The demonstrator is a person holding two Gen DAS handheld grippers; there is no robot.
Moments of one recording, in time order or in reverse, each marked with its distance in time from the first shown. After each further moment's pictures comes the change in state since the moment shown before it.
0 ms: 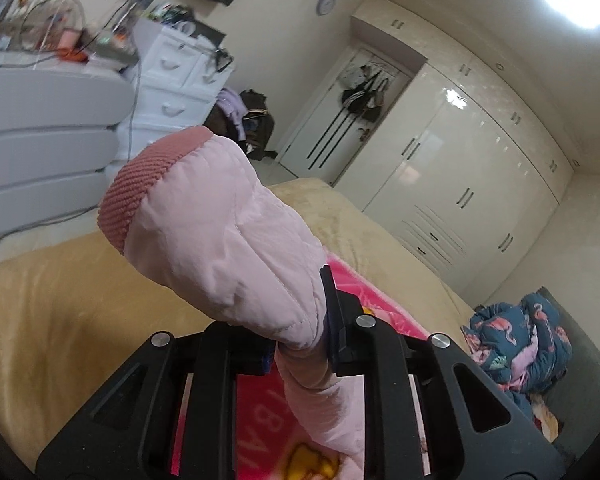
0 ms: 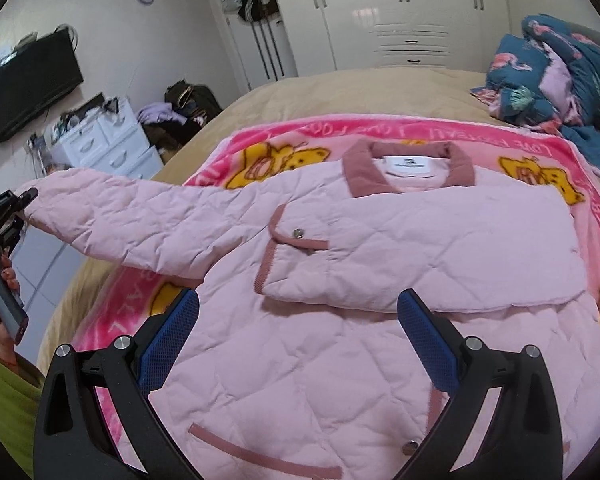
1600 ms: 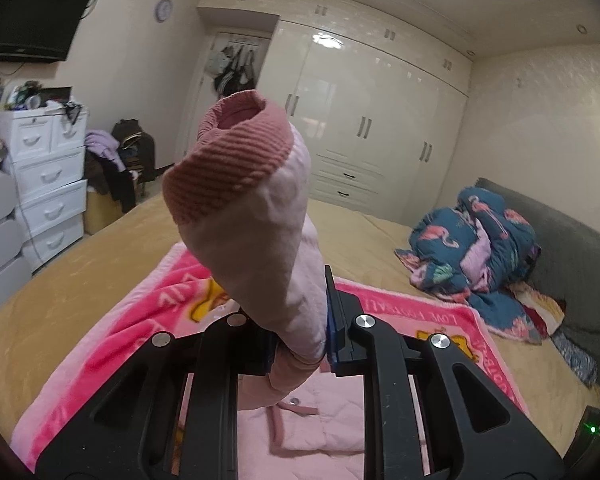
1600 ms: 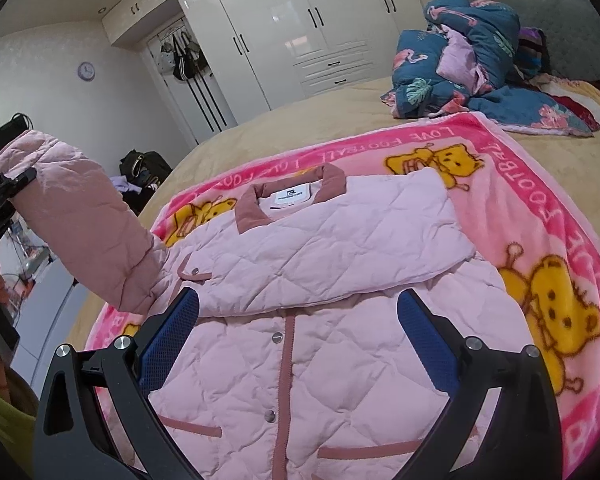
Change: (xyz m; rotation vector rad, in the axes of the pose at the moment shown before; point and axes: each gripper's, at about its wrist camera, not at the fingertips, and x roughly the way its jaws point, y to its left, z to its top) left arm -0.028 -0.255 -0.094 0.423 0.081 -0.238; right arm -0.108 -0.137 -0.032 0.228 -0.147 -0.089
